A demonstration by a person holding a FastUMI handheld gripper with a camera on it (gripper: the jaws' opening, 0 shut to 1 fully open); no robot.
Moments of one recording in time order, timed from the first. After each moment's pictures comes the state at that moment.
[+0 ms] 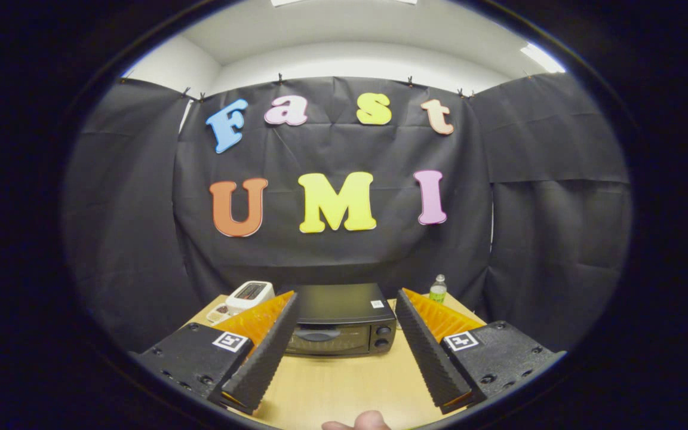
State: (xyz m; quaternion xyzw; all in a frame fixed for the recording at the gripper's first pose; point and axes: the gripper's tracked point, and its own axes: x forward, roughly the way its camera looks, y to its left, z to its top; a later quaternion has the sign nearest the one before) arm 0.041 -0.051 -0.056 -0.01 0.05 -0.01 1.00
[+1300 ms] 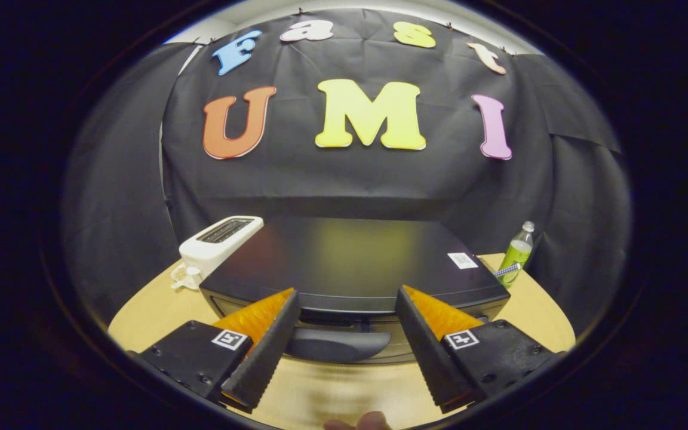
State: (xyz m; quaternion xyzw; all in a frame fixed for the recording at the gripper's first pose) arm 0.266 -0.009 -0.260 -0.05 0.17 0.03 0.98
